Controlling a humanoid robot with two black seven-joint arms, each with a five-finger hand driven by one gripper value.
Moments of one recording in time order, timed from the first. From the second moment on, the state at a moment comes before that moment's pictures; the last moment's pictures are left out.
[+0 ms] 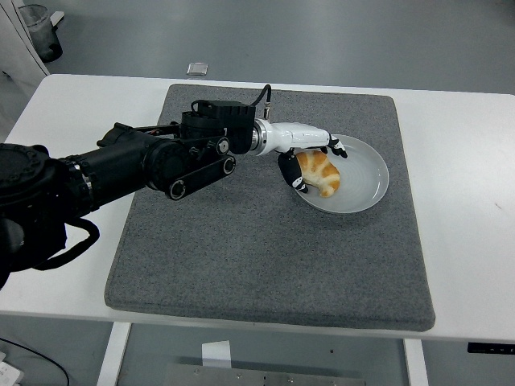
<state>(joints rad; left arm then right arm) -1.23 0.00 -0.08 -0.63 1.34 -0.17 -0.24 -0.01 0.00 -0.06 0.12 0.06 0.03 0.17</state>
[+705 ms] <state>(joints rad) -1.23 0.00 -0.16 -0.63 1.07 -0.16 -0.24 -0.01 0.00 -0.06 0.12 0.06 0.03 0.17</state>
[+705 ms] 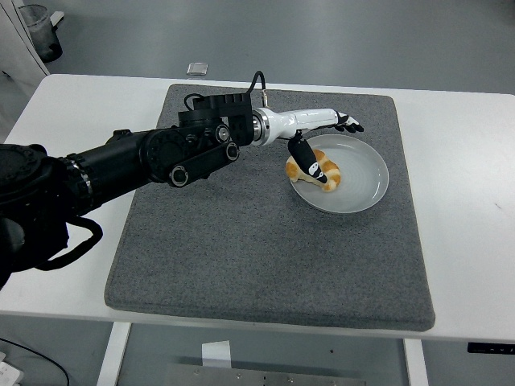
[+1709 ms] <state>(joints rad) -1.31 0.28 -0.31 -0.63 0.36 -0.33 -0.23 -0.01 0.00 -0.06 0.12 0.06 0.03 0.17</state>
